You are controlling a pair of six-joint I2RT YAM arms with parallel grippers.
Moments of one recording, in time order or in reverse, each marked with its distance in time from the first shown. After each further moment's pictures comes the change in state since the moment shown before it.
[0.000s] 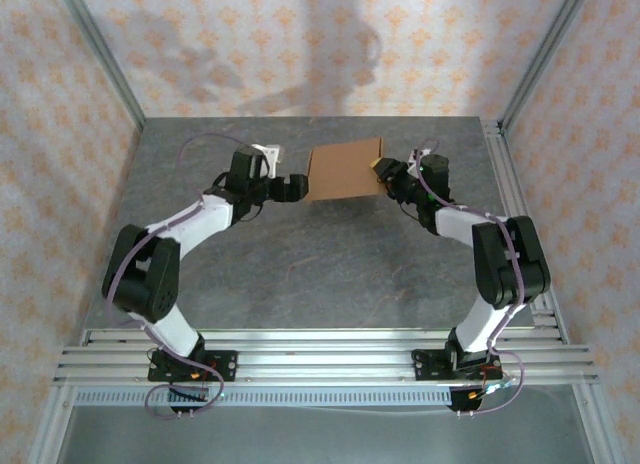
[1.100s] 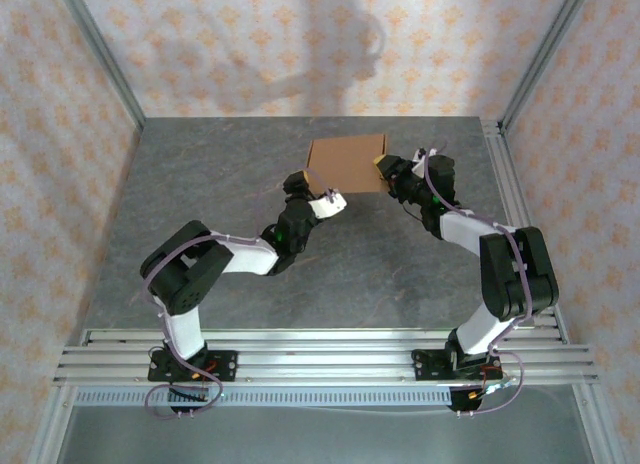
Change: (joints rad) left arm -0.374 0.194 -0.245 0.865 -0.774 1.172; right arm -0.002 -0.084 -0.042 0.019 -0.005 0.098
